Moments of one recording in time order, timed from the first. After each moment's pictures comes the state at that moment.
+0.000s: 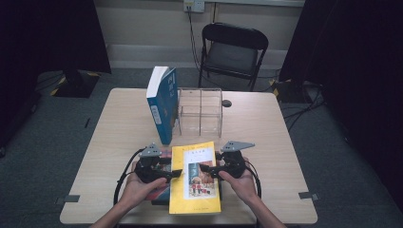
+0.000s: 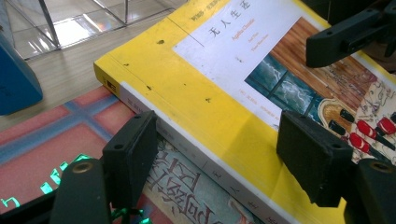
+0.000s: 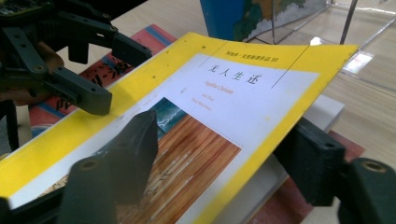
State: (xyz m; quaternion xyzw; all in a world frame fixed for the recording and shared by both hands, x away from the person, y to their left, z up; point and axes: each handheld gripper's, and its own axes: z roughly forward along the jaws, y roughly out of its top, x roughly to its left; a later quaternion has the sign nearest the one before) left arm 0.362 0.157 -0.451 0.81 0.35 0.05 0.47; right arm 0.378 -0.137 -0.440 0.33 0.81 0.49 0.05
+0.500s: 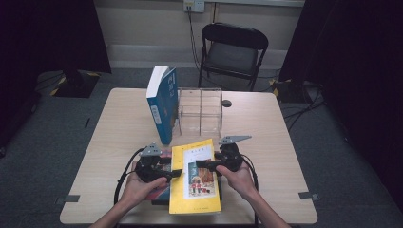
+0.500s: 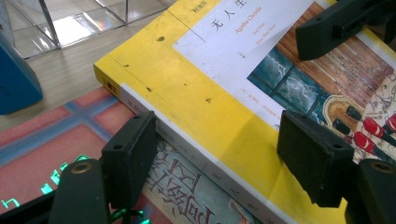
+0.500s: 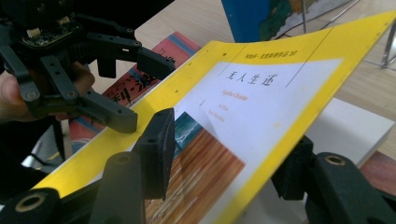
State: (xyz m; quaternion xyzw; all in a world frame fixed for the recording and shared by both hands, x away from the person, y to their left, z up) left arm 0.364 0.157 -0.450 0.81 0.35 0.05 0.46; right arm 0.398 -0.130 -0.435 0.34 0.80 0.49 -0.03
